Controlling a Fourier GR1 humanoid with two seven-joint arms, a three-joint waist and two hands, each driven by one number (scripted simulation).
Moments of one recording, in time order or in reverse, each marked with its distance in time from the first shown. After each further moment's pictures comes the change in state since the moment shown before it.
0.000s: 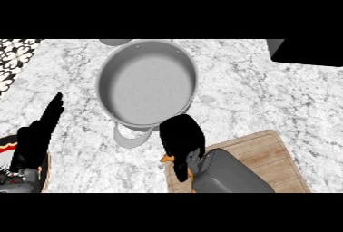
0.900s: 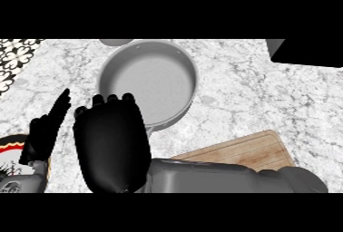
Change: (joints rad) left arm -0.054 -0.018 -0.018 0.043 -0.025 0.011 0.023; right arm -0.535 0.030 0.212 -0.081 0.073 -0.518 0.432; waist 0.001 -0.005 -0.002
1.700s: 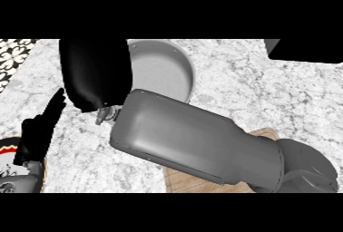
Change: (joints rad) left arm 0.004 0.006 0.028 -0.006 0.009 -0.005 -0.009; right arm -0.312 0.004 -0.110 0.442 -0.194 -0.327 -0.108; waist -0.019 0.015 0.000
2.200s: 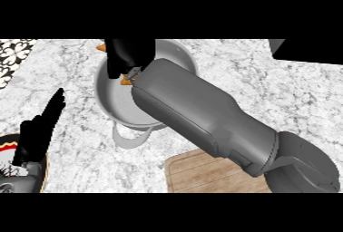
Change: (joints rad) left arm 0.006 0.000 0.004 -0.007 0.000 -0.010 -0.012; right arm -0.049 0.004 -0.021 0.363 -0.146 -0.127 -0.244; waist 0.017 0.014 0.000
